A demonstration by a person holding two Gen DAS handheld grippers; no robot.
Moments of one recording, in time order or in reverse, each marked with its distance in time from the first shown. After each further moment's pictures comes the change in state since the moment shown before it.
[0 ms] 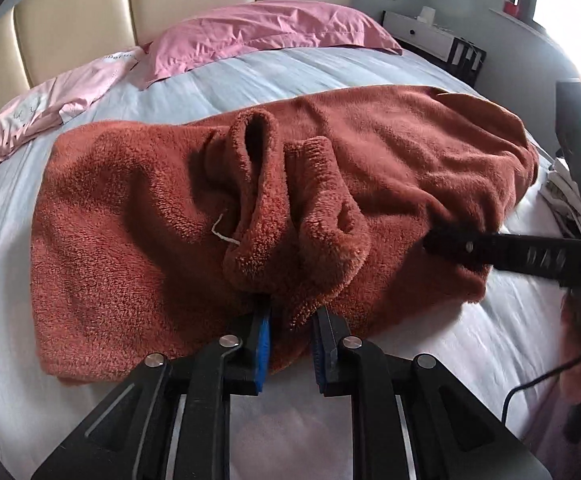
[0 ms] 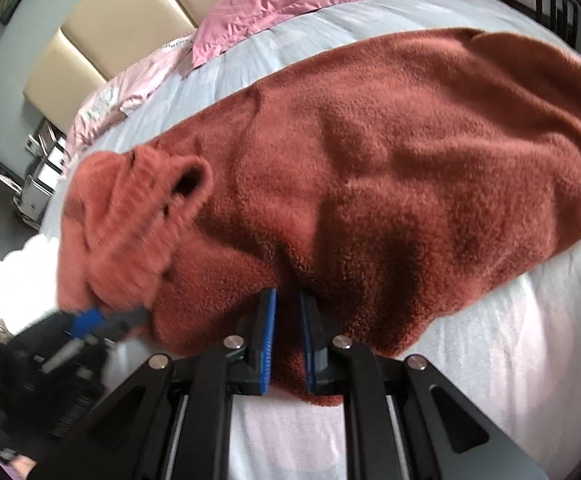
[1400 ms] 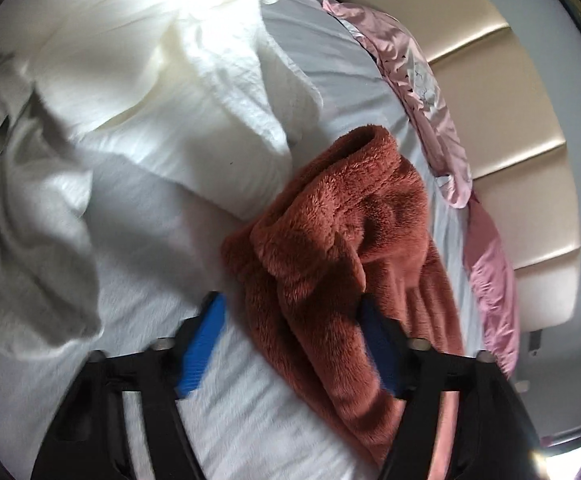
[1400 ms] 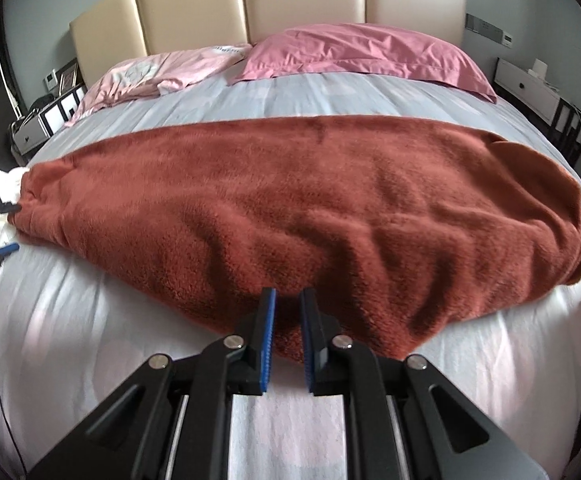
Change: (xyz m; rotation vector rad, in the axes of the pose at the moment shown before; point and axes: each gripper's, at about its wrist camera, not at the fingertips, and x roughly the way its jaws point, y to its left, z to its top) left arm -0.061 0.369 -0.156 -1.338 -0.244 0.098; right arm -0.003 0.066 -0.041 -0.368 -0.158 -0.223
